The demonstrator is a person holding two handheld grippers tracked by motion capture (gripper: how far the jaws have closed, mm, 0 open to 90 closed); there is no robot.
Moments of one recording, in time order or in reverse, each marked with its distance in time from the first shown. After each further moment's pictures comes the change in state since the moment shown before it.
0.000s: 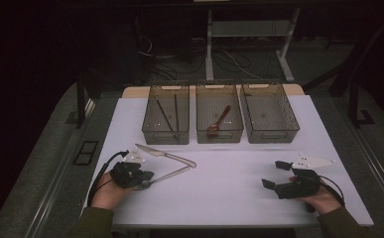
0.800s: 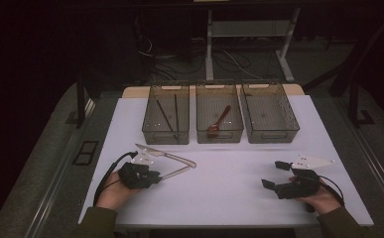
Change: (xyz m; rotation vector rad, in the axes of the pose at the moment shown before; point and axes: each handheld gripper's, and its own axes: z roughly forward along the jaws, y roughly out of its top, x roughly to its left) left arm -0.009 0.006 0.019 0.023 -0.044 0.055; right arm 0.000 0.000 0.001 0.005 0.002 0.004
